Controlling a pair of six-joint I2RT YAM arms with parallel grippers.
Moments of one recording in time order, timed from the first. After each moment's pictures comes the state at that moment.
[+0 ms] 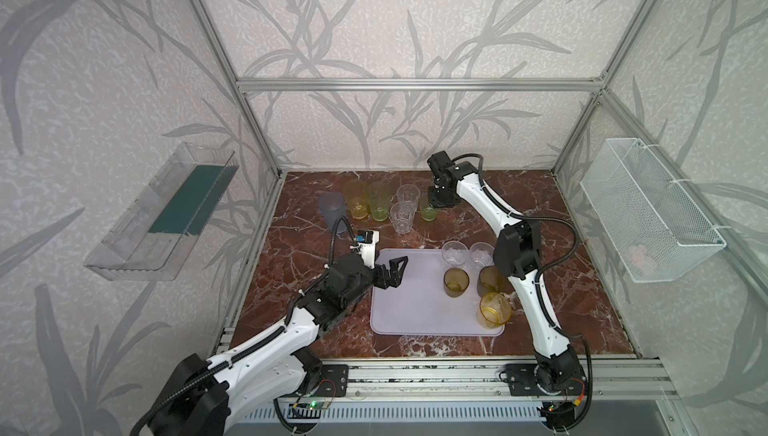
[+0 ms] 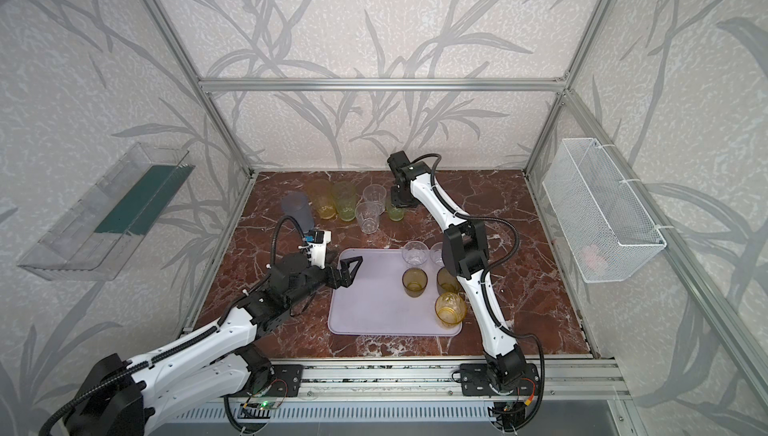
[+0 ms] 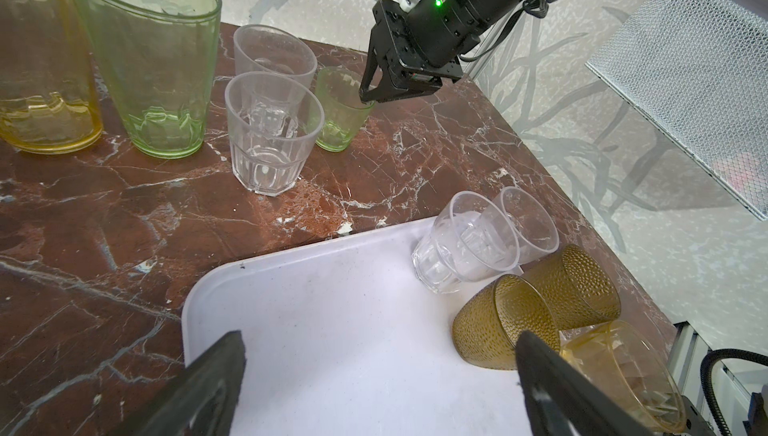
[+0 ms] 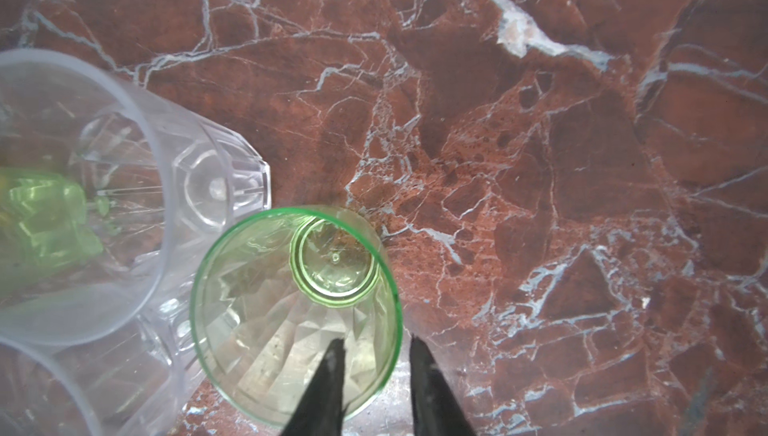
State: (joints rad) left arm -0.65 0.96 0.42 0.19 0.01 -0.46; right arm 0.46 2.49 2.43 -1.11 0.09 0.37
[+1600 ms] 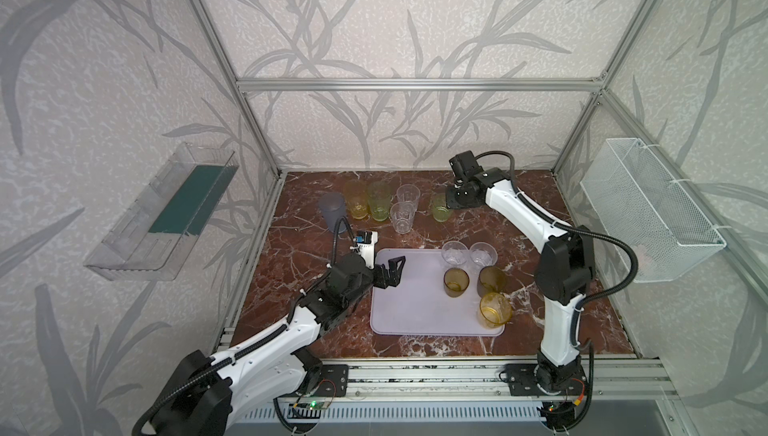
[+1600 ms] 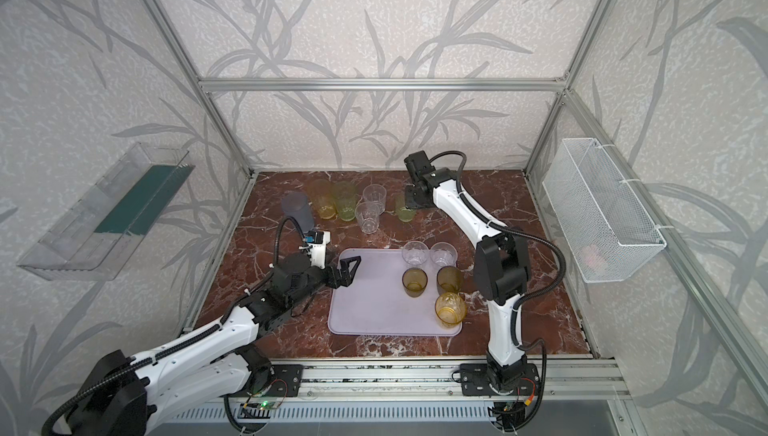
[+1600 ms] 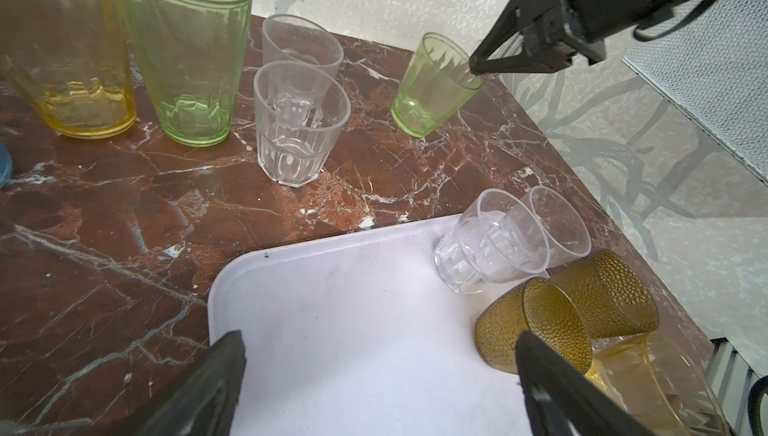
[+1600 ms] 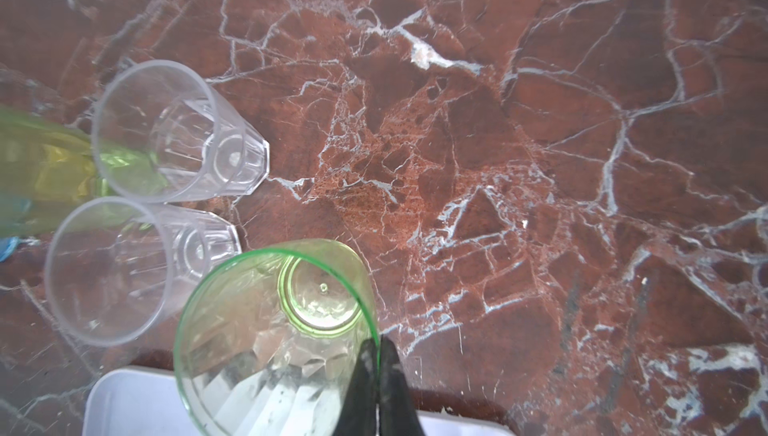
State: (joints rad) left arm -0.65 0.98 0.42 0.17 -0.05 -0.49; right arm 0.44 1.96 1.80 -0.83 0.12 0.37
